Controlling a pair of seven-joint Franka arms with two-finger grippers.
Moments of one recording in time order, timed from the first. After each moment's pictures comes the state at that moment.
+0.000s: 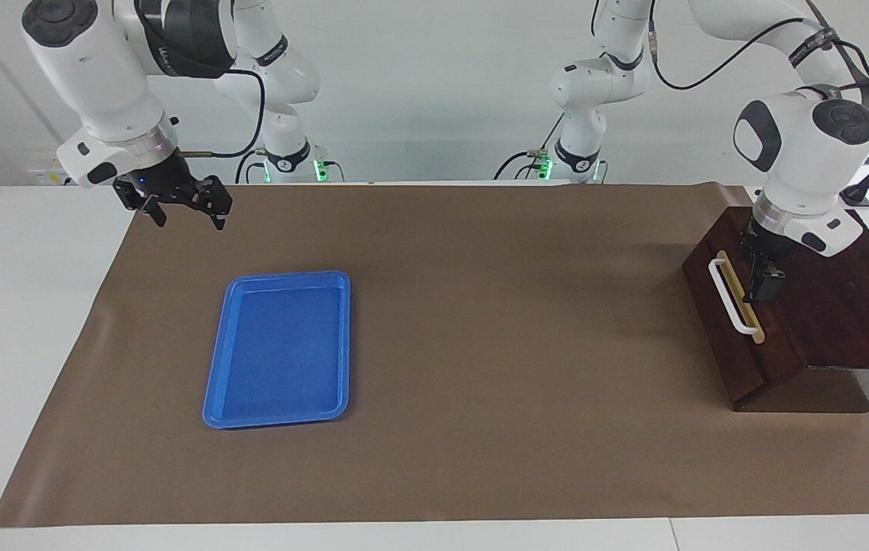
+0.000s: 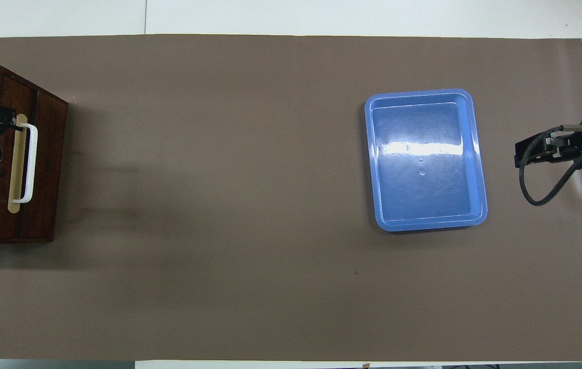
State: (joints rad) left arm 0.12 0.07 -0.08 -1.84 0.19 1.96 -1.16; right arm -0.10 0.01 0.11 -1.63 -0.04 1.57 0.08
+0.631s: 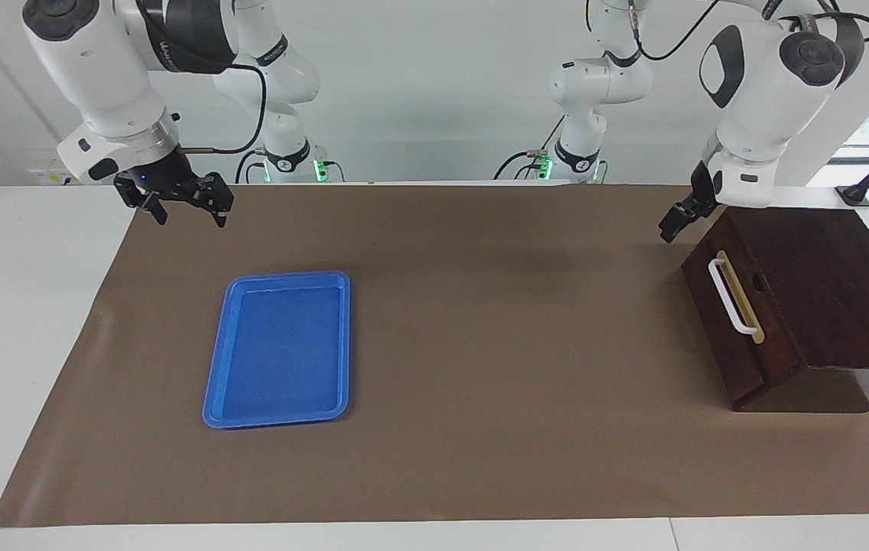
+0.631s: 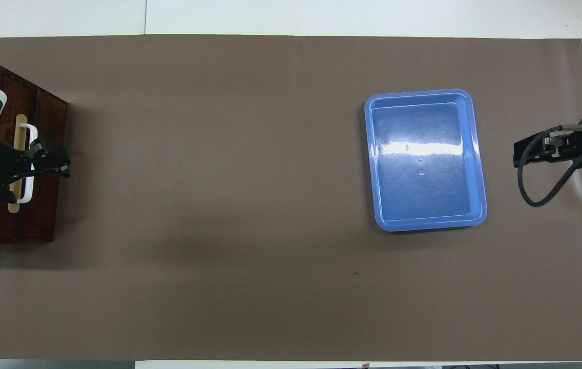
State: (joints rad) left arm 0.00 -0.05 -0.10 -1.76 0.04 1.58 -0.47; right arm -0.10 0.01 0.11 -1.63 -0.04 1.57 0.08
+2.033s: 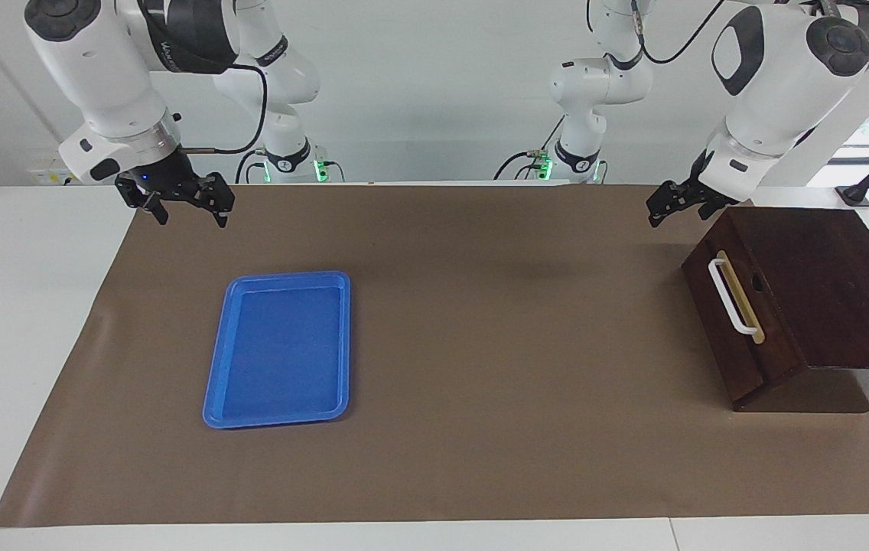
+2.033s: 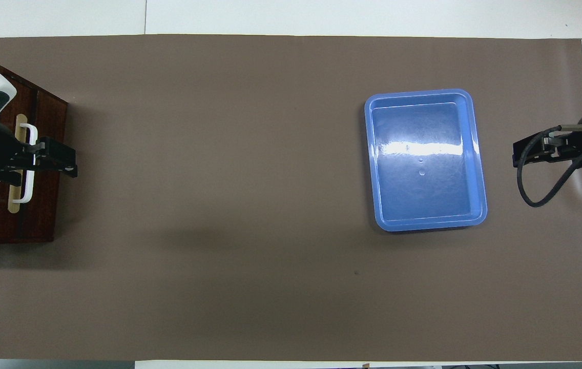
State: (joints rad) left arm -0.04 0.02 -0.08 -1.63 -0.02 1.51 -0.19; right arm -0.10 0.01 0.11 -1.63 -0.04 1.57 0.08
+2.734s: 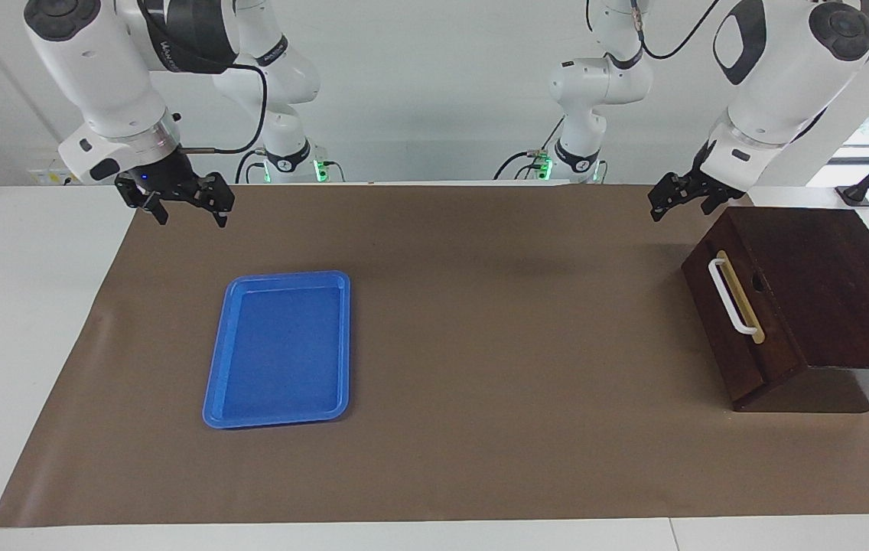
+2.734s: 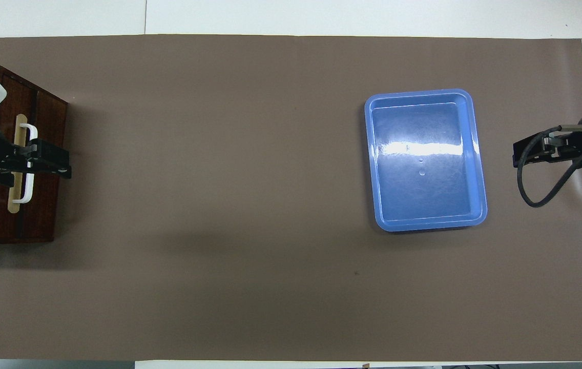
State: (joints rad) left arm -0.05 0.00 -0.06 -1.63 -0.02 1.50 -0.17; right arm -0.10 0.01 0.11 -1.63 -0.04 1.57 0.08
